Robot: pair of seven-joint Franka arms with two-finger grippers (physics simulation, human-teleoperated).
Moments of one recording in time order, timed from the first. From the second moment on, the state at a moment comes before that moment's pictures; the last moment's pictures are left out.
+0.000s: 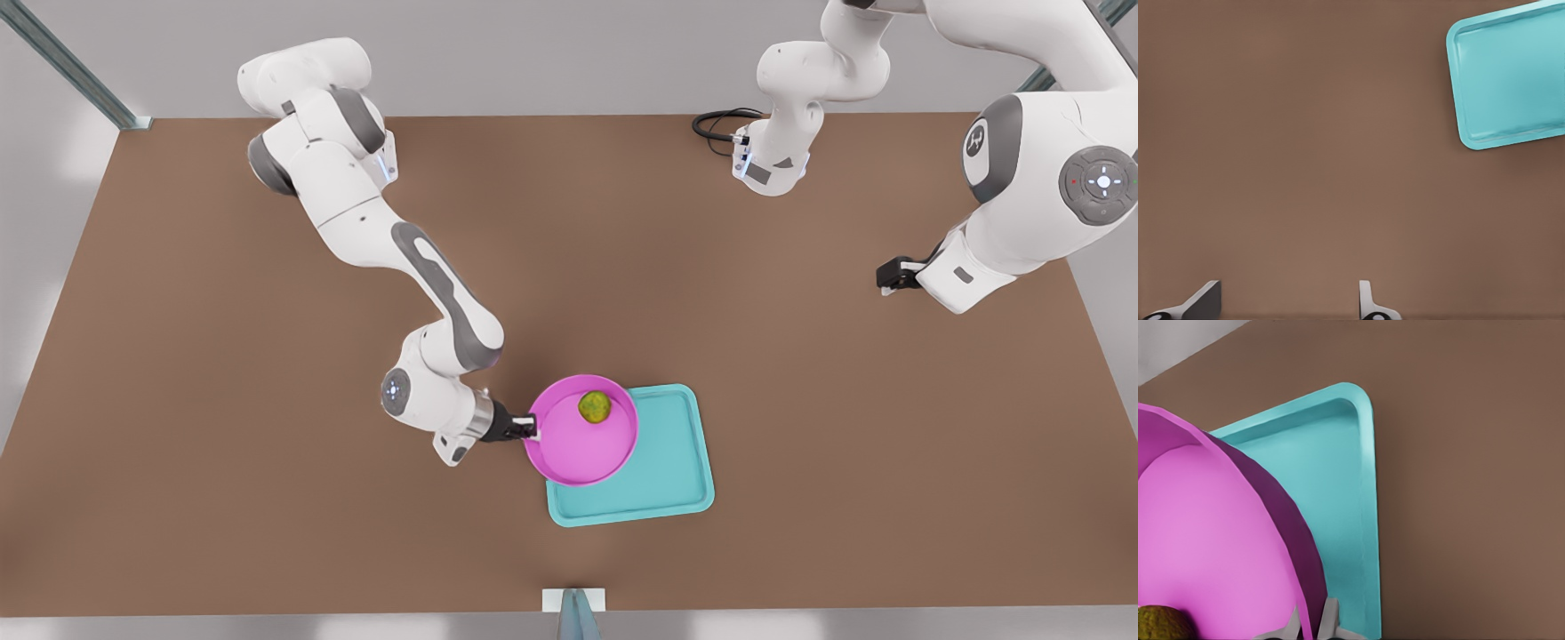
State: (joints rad) left arm -0.07 0.12 0.00 -1.43 0.09 1.40 0.03; right arm 0.38 0.96 0.18 -1.20 0.59 2.41 0.02
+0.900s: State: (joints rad) left arm -0.07 0.12 0.00 -1.43 0.09 1.40 0.03; right arm 0.45 1.02 0.01 -0.98 0.54 2.38 0.16
